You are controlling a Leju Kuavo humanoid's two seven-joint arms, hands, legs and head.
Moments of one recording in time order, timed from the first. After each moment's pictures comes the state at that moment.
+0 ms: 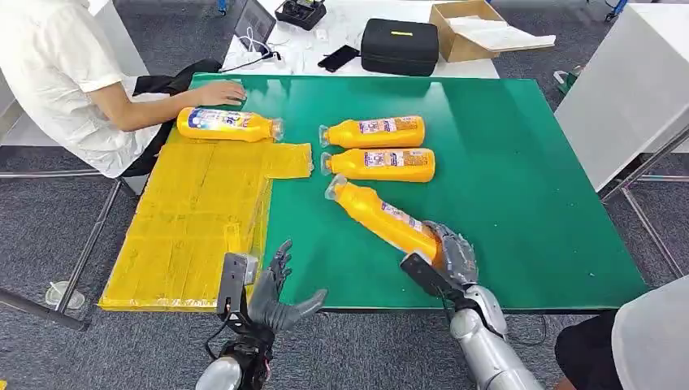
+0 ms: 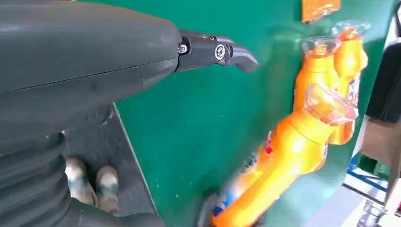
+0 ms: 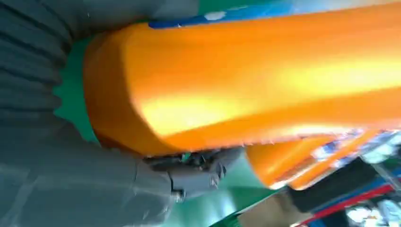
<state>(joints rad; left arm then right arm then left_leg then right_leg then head) -0.02 -0.19 -0.59 -1.23 0.24 0.23 -0.26 -0.28 -0.03 0.16 -0.80 0.66 -0.41 -0.43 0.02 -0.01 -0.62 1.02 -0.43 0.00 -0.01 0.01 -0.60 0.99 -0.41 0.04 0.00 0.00</state>
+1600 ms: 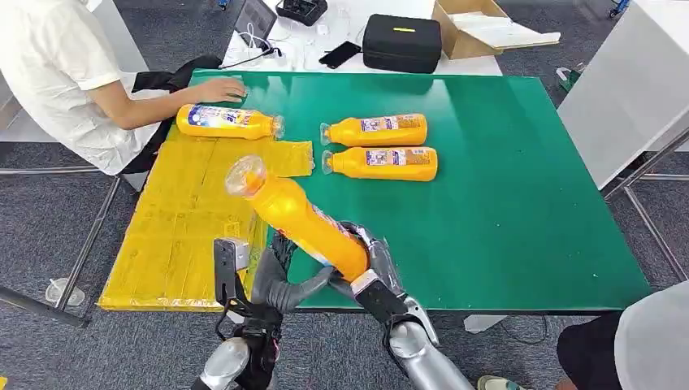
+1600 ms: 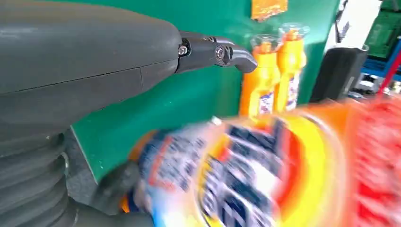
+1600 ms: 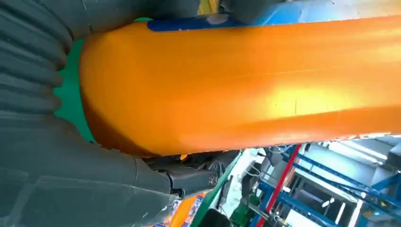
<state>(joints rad) -0.12 -0.20 -0.67 -1.22 0.39 0.29 -0.42 -0.19 0.11 0.48 -1.06 0.28 -0.25 -0.60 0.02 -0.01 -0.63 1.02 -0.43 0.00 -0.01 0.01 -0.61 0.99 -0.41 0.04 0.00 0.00</state>
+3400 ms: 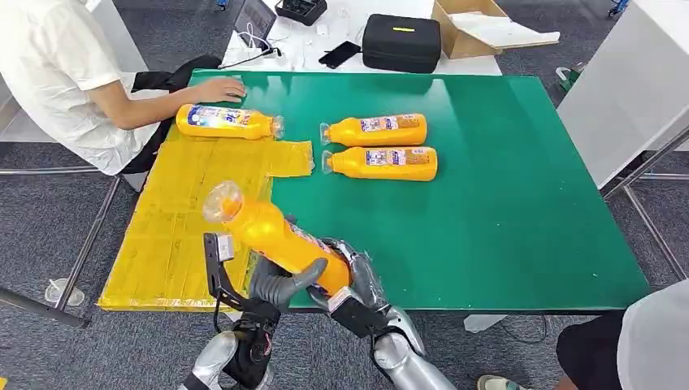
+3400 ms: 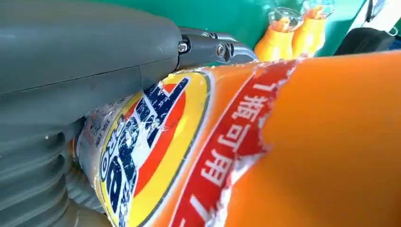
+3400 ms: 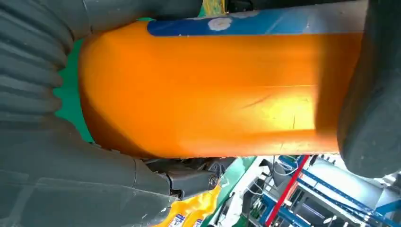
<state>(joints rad) -0.13 -0.19 -0.63 -1.22 0.60 0.19 -0.38 -0.21 0.15 0.55 -0.93 0.33 -0.31 -0.64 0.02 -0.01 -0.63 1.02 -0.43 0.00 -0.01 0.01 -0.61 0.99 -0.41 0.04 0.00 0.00</state>
